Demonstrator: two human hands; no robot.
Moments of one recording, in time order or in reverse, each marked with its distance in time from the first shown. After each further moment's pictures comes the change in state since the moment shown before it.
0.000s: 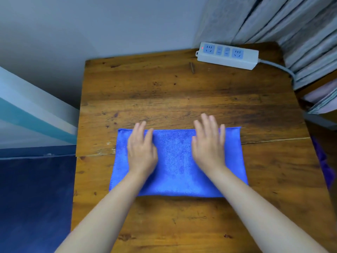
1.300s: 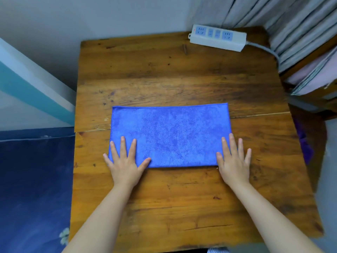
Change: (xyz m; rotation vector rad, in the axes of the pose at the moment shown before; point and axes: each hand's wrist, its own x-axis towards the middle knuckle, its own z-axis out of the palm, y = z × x) left_hand -0.101 -0.036 0.016 0.095 -0.322 -0.235; right_hand -0.121 0.074 0.002 -0.083 -0.360 0.251
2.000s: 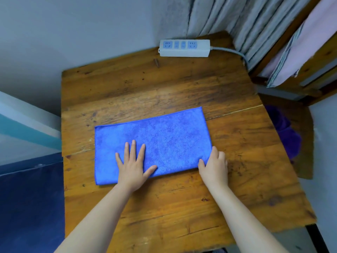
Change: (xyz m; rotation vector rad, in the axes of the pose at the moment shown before) left_hand 0.008 0.051 -0.009 0.146 -0.137 0.268; right_hand -0.020 -0.016 -0.023 0.499 -0.044 0.343
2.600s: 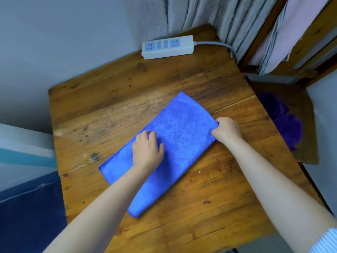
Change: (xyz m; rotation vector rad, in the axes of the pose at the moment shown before) left_hand 0.031 0.074 -0.056 -0.031 0.152 0.085; right_hand 0.086 -0.004 -0.066 0.056 -0.031 0.023
